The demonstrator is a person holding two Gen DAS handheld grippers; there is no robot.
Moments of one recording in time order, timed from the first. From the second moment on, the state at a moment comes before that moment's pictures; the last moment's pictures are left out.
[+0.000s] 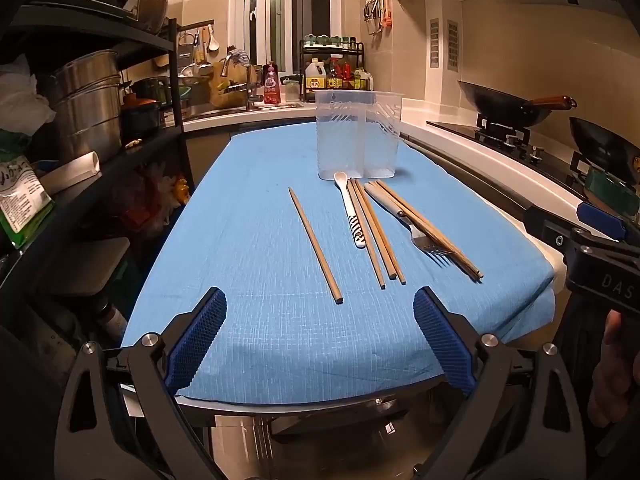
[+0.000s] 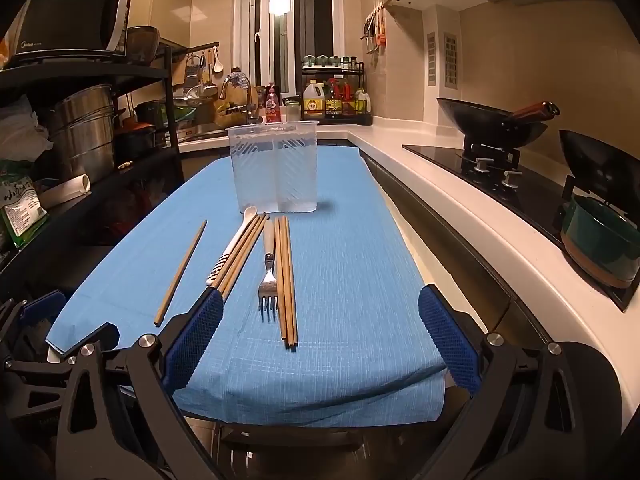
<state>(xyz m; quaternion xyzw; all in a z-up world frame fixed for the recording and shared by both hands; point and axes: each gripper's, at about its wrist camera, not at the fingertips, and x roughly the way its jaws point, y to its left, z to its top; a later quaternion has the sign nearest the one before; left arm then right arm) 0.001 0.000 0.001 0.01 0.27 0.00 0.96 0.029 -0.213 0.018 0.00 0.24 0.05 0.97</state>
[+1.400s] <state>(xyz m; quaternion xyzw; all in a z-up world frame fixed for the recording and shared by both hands) 0.034 0.004 -0.003 -0.04 0.30 0.02 0.95 0.095 -0.211 -0.015 0.06 0.36 0.09 0.93</state>
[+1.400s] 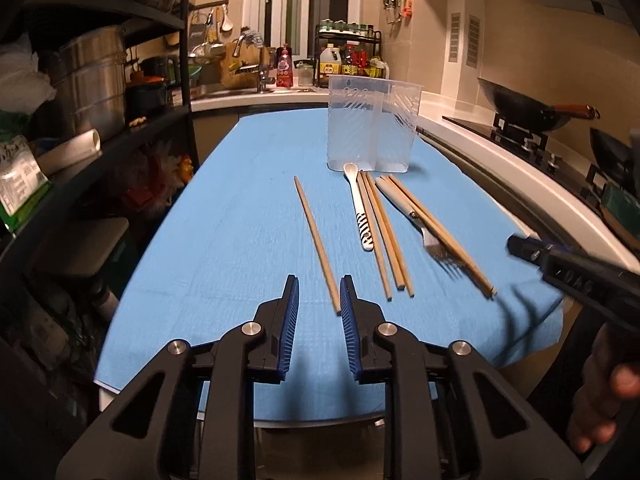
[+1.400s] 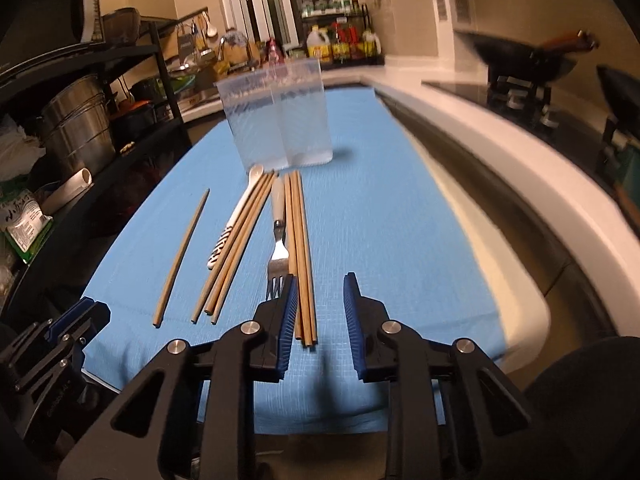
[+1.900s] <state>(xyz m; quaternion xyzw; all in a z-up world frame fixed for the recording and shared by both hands) 0.089 0.004 -0.039 -0.10 0.35 0.07 0.93 0.113 -0.197 -0.046 0.05 0.42 0.11 0.90</state>
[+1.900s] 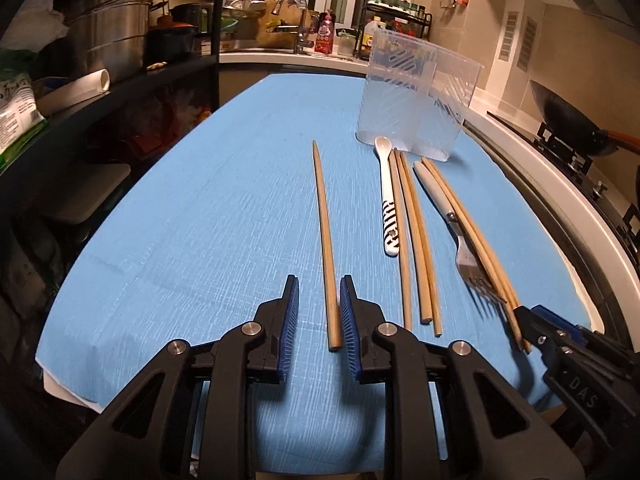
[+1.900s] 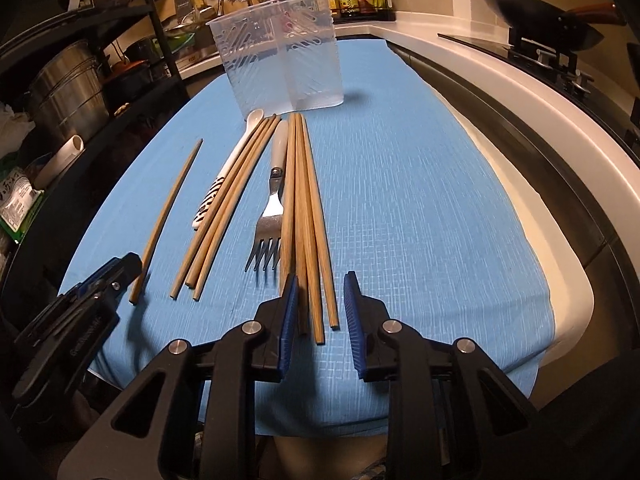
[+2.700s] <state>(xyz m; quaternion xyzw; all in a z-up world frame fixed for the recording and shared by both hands) 0.087 0.014 -0.041 -0.06 0.35 0.06 0.93 0.116 -0.212 -0.047 0.09 0.42 0.09 0.90</state>
